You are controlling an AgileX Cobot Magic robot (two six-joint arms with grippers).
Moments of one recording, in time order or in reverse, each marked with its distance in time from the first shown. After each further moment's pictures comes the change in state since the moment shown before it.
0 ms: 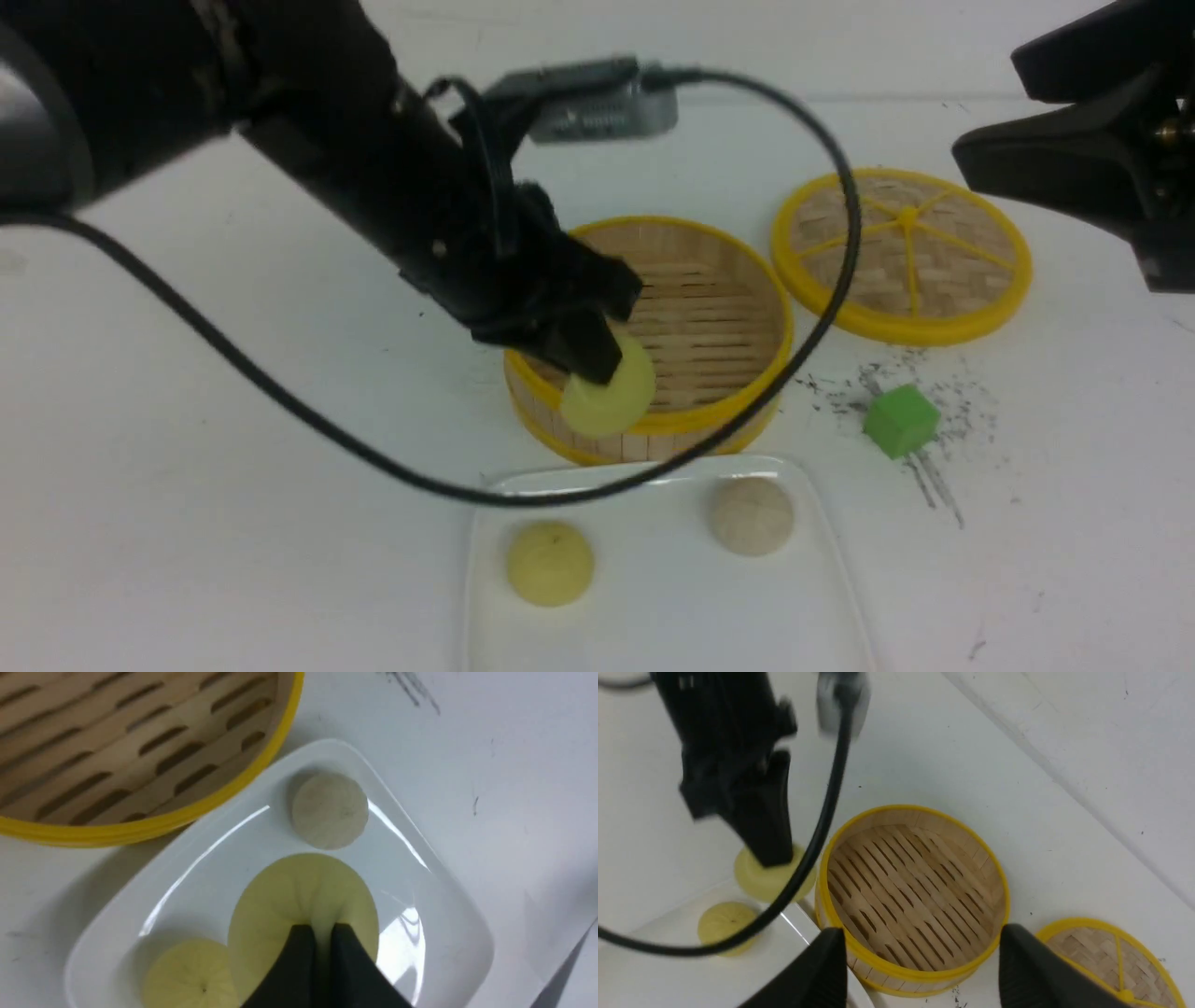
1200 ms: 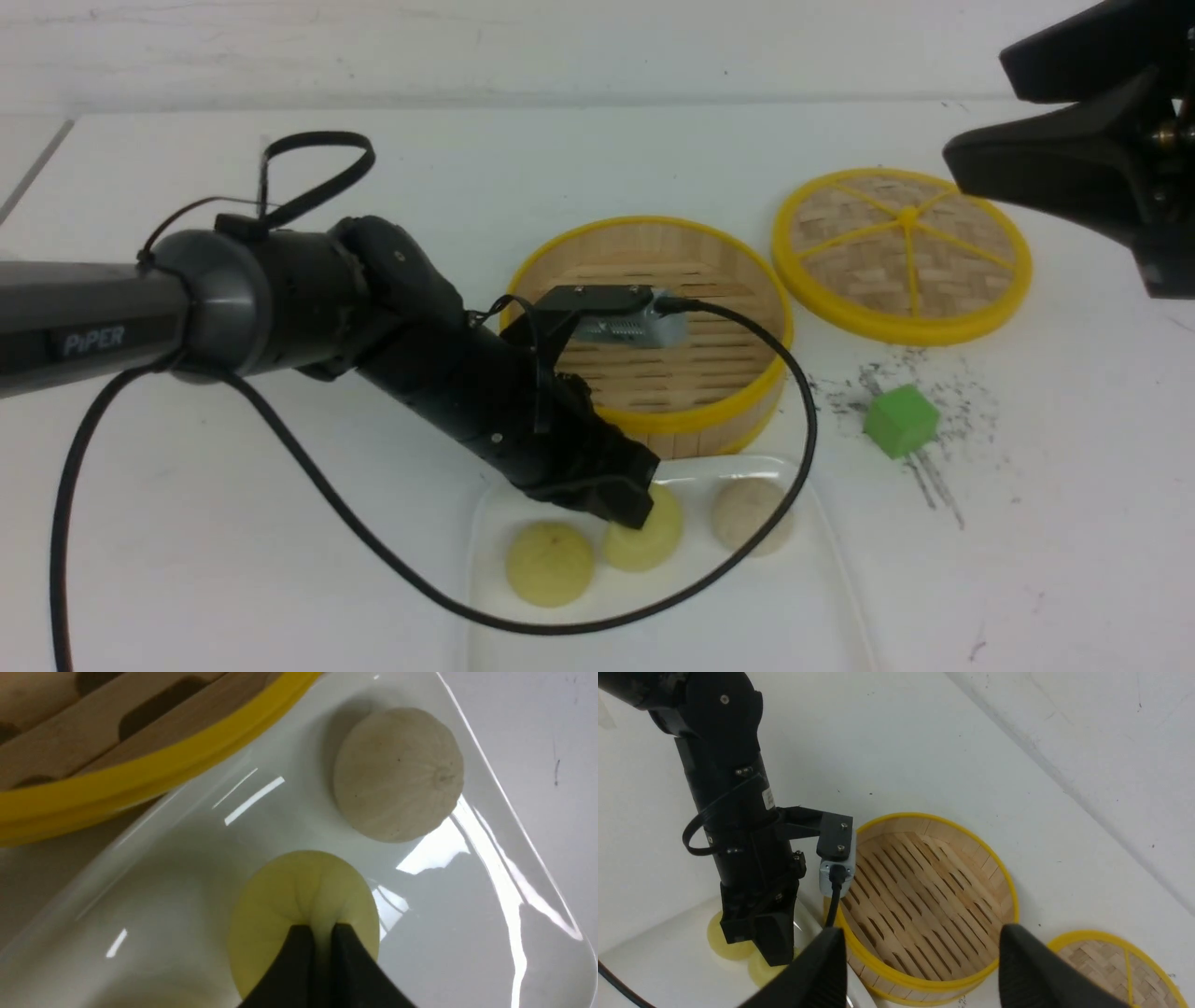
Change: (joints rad) right arm 0.000 0.000 0.000 0.039 0.000 -0.045; left arm 0.000 0.192 0.223 -0.273 -0.211 0.341
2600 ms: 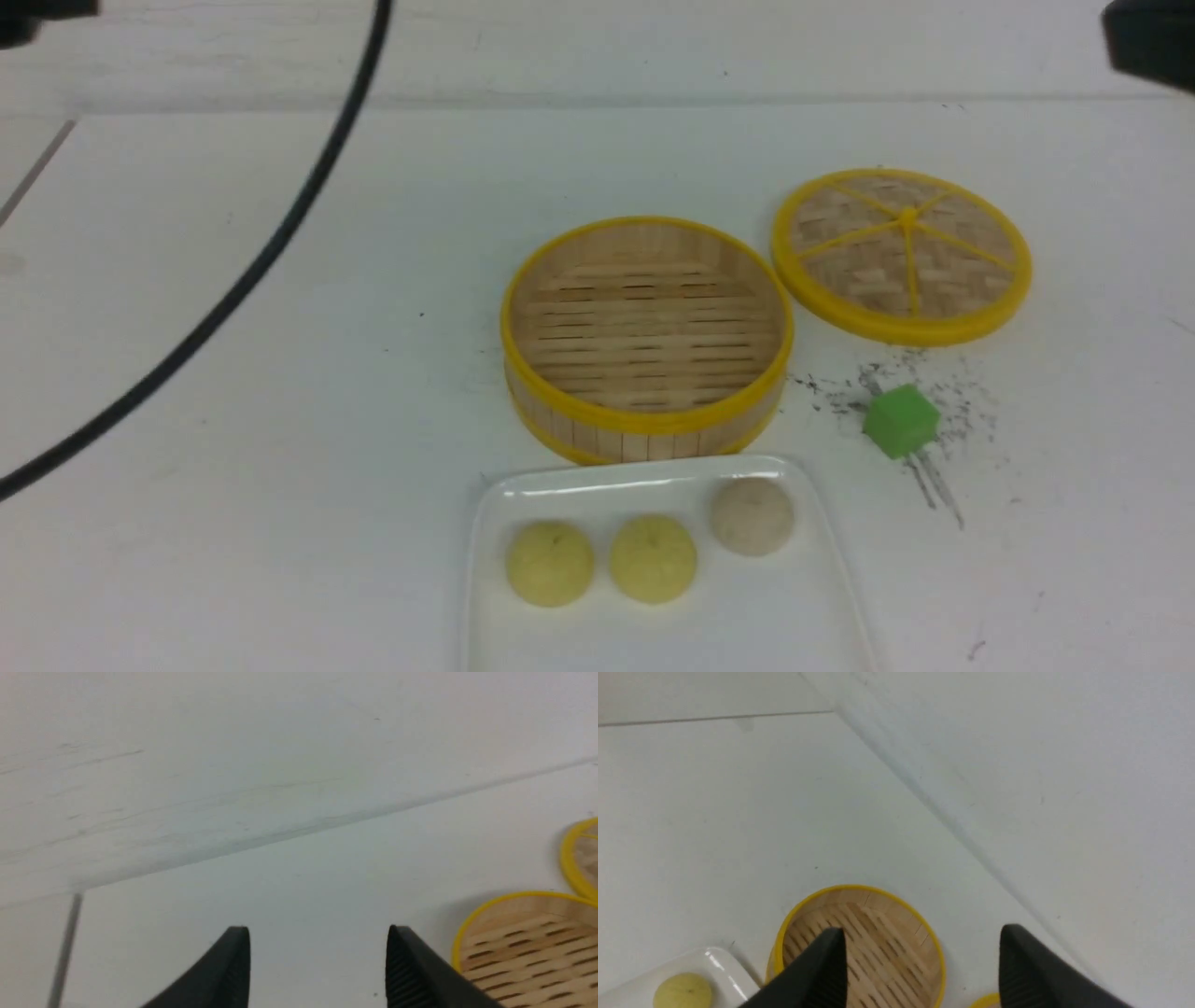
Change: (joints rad) right arm 0.000 -0.185 0.000 -0.055 -0.083 0.016; left arm 0.276 -0.853 -0.131 0.951 -0.147 -0.653
